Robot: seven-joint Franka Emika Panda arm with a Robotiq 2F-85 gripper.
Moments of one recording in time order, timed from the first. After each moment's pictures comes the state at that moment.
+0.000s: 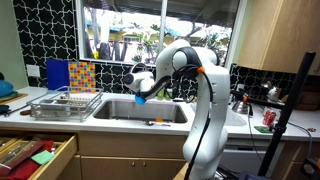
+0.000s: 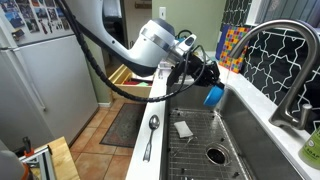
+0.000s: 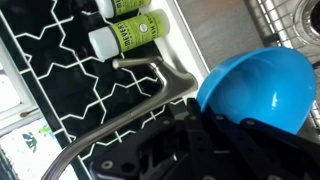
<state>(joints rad) -0.07 0.07 -0.14 -2.10 -1.46 2.39 0.75</state>
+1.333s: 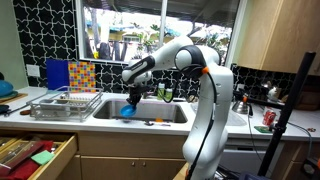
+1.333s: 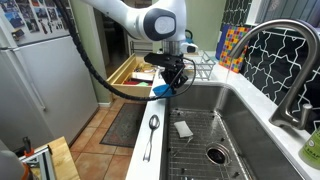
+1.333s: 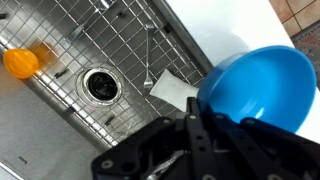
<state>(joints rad) -0.08 0.03 -0.07 -2.05 -0.06 2.14 -0.19</state>
